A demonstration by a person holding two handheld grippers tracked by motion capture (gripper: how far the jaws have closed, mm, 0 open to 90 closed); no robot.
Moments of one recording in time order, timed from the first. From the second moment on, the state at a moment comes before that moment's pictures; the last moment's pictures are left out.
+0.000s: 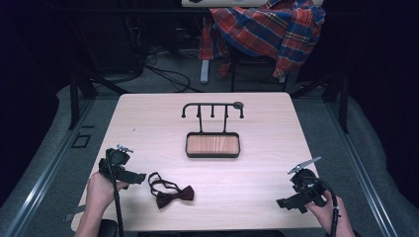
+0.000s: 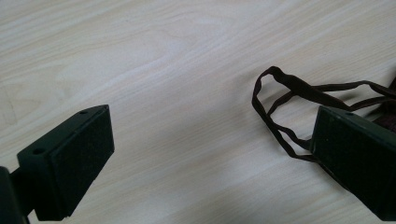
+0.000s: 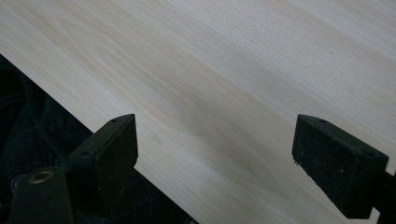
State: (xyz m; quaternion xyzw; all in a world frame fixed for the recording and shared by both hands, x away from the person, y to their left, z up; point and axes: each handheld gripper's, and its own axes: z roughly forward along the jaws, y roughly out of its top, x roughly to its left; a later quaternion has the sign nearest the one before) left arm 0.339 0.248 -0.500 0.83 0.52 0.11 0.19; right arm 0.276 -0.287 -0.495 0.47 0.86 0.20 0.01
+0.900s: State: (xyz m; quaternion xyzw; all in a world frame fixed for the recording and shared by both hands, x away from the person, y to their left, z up) left arm 0.351 0.222 -0.515 0.85 0.48 0.08 0.19; right arm 0.277 -0.285 -0.497 0.47 0.86 0.19 0.01
